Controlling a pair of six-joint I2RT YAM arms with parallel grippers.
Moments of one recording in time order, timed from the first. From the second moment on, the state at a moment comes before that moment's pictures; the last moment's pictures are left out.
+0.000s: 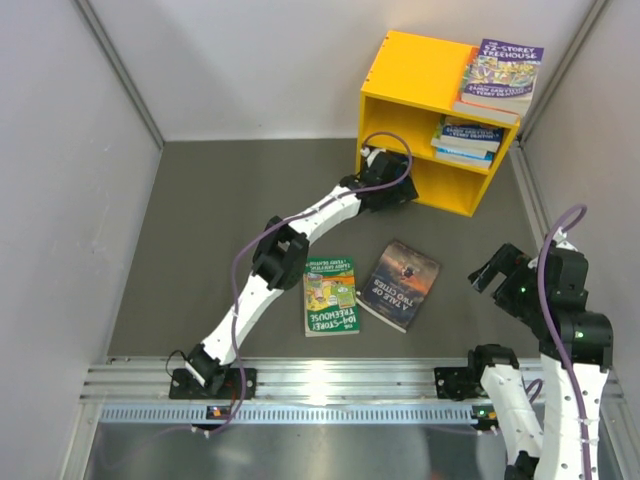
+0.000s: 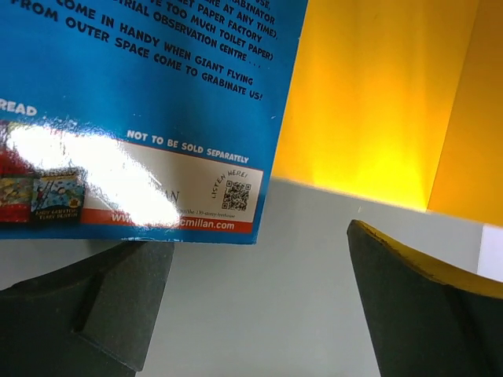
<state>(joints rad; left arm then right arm) -0.72 2.67 2.43 -0.44 -0.02 -0.87 -0.10 0.56 1.04 -1.27 -0.05 0.54</state>
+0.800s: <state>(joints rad) -0.71 2.39 1.82 0.03 -0.12 -0.97 -0.08 0.50 1.02 -1.33 -0.11 0.43</state>
